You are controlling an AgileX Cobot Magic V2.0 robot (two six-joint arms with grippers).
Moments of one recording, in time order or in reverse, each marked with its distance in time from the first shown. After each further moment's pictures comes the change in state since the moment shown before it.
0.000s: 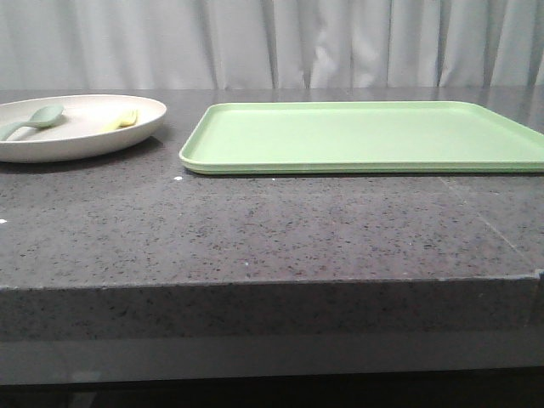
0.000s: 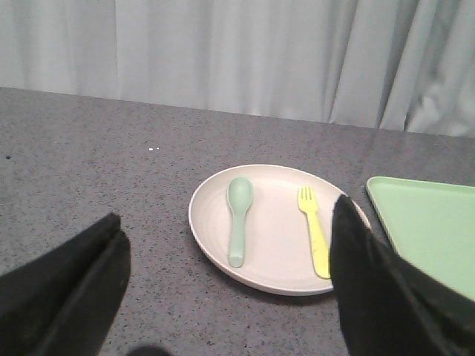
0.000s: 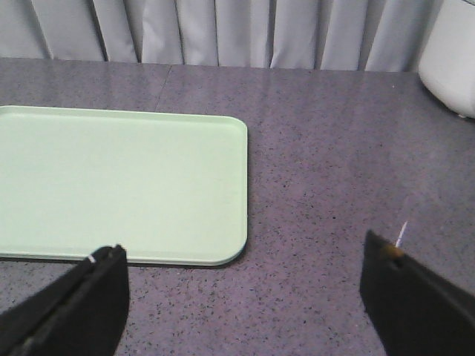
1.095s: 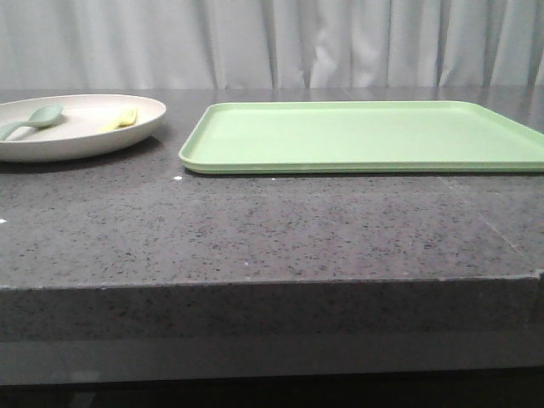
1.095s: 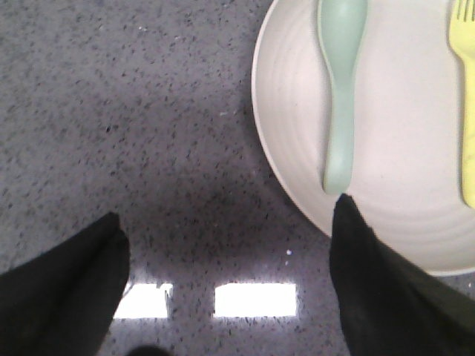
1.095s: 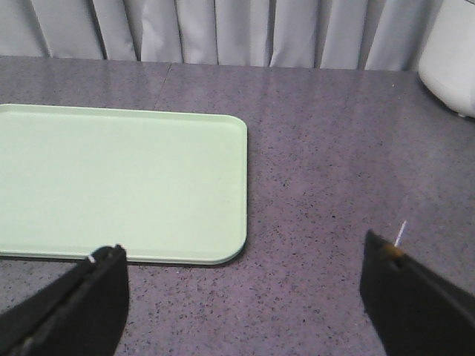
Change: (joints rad) left arm 0.222 1.086 -0.765 -0.162 0.569 0.308; right arm 0.000 0.000 0.000 -0.002 0.002 0.000
